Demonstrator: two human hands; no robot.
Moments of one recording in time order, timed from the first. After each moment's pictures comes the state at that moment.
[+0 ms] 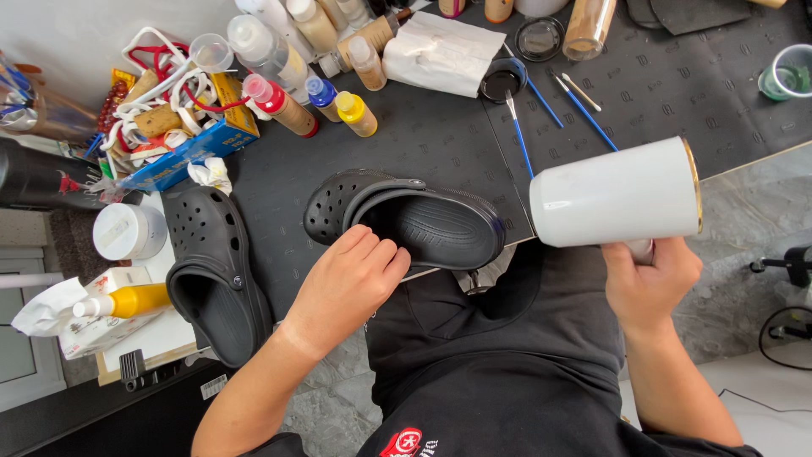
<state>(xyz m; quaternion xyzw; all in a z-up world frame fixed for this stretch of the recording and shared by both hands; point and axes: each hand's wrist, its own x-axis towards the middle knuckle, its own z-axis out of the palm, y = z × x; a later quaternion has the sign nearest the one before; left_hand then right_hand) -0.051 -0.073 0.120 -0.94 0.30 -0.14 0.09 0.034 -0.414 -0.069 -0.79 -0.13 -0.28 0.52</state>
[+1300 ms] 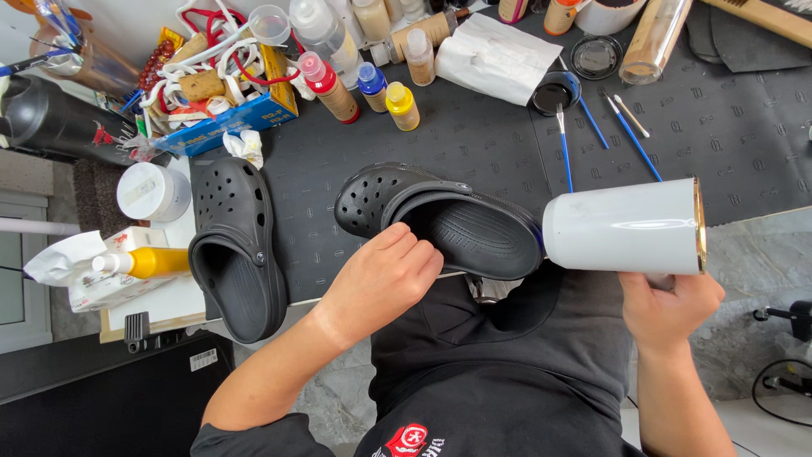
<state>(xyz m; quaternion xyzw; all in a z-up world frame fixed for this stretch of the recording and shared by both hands) -0.056 -0.069 0.107 -0.94 0.29 -0.18 0.06 0.042 -0.394 -0.037 -0.80 -0.17 -0.26 0.51</state>
